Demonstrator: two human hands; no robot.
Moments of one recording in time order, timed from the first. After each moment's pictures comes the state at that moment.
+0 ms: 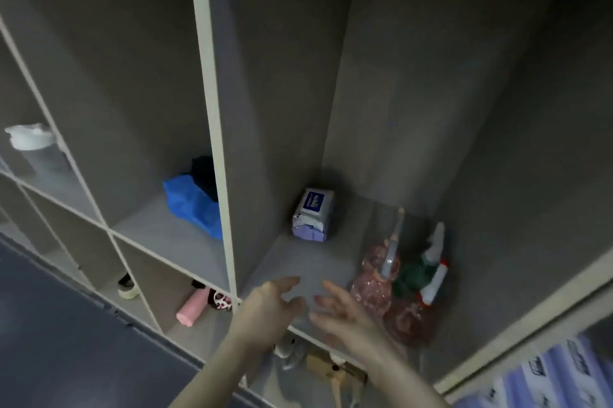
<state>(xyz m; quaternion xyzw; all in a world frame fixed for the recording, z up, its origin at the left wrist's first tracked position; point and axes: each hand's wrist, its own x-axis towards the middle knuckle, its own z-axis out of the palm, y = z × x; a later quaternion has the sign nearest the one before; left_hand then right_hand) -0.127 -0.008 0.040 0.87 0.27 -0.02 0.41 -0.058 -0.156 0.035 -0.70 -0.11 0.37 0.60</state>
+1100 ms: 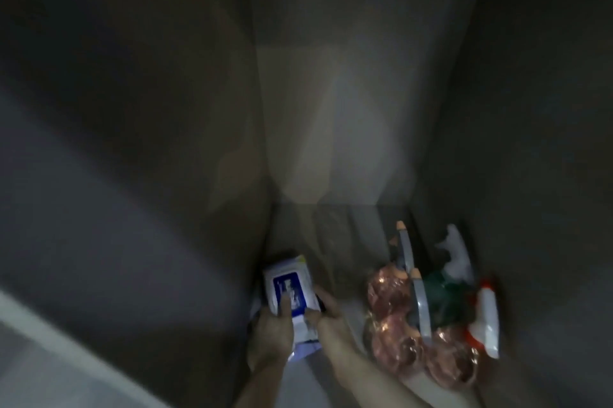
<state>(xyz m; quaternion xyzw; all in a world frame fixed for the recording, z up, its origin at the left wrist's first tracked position) 0.061 0.074 -0.069 0.77 0.35 -0.01 0.53 0.088 -0.023 -0.086 -0.72 0.13 0.19 0.65</state>
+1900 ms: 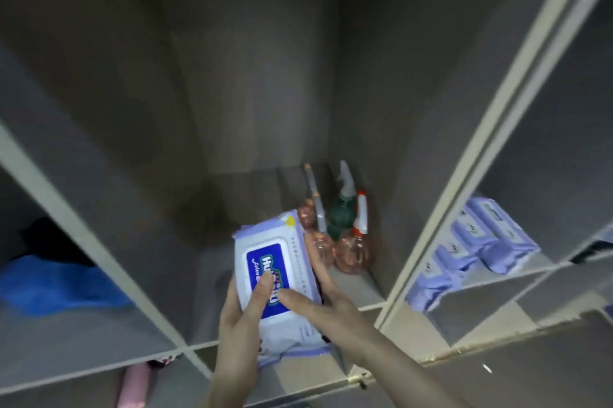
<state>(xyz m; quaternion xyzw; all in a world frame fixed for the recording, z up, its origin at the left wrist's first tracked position) -0.119 -0.011 0.041 0.57 0.17 0.03 0.80 -0.102 -0.141 0.049 -0.64 -0.03 0.19 0.75</state>
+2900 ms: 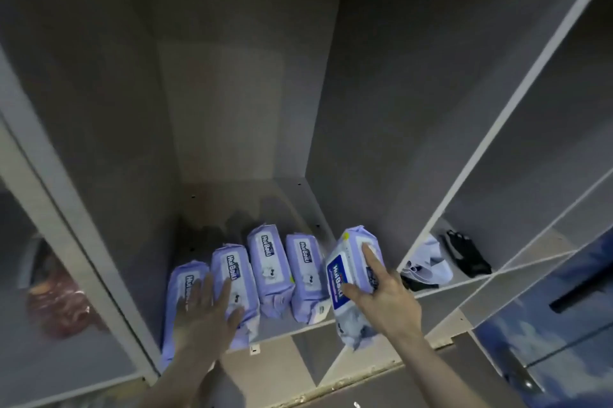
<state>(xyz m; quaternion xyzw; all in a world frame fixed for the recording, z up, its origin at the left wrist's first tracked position) 0.013 -0.357 -0.076 0.99 -0.02 -0.05 0.13 -0.032 -0.624 0.057 -0.94 0.21 0.03 0.26</state>
